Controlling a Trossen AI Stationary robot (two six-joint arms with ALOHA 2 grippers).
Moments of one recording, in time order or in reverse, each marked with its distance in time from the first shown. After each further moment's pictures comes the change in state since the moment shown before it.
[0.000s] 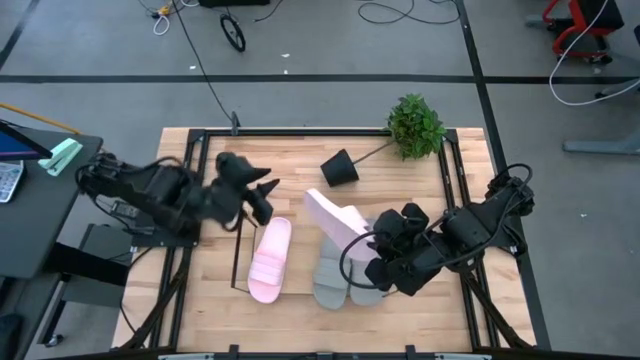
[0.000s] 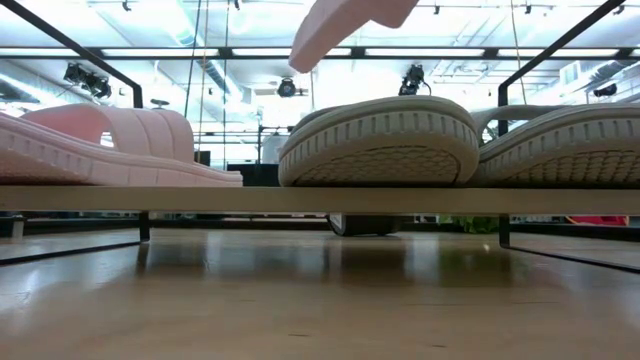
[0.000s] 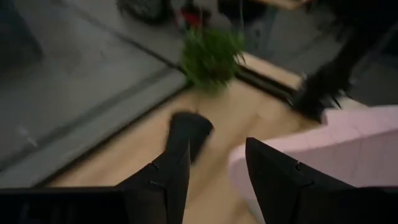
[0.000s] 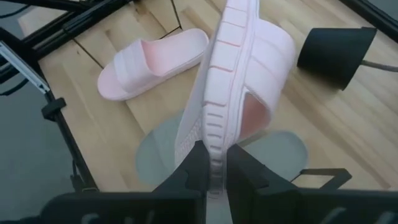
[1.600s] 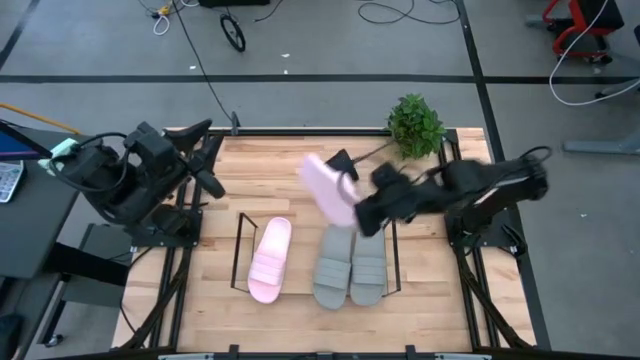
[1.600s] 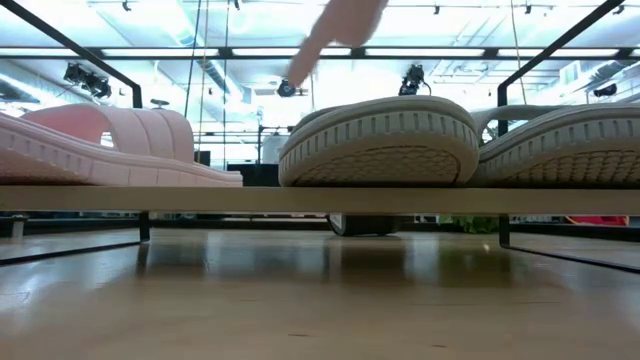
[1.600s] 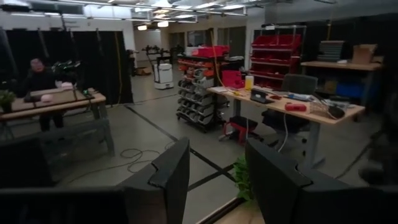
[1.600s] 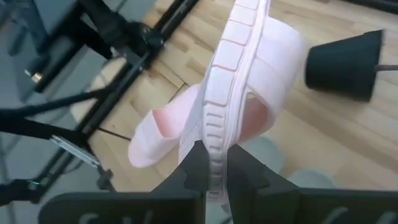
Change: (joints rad) left arm -0.274 -0.117 0.001 1.209 -0.664 1.277; right arm -0.277 -0.231 -0.285 0.384 -0.158 -0.032
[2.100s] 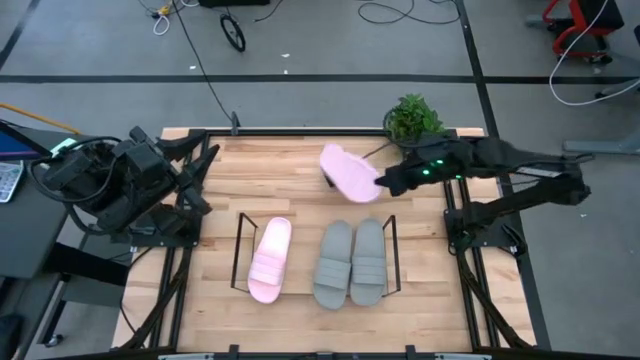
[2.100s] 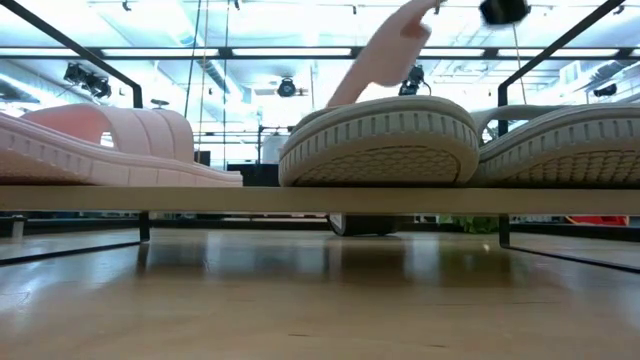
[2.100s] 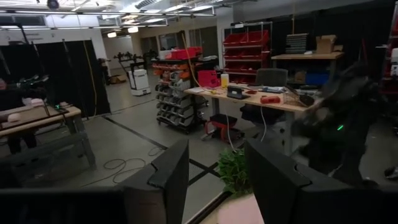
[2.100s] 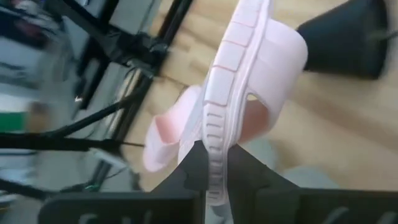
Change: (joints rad) left arm -0.125 -0.017 0.000 0.015 0.000 0.103; right arm -0.371 -0.409 -0.547 0.341 -0.374 -0.076
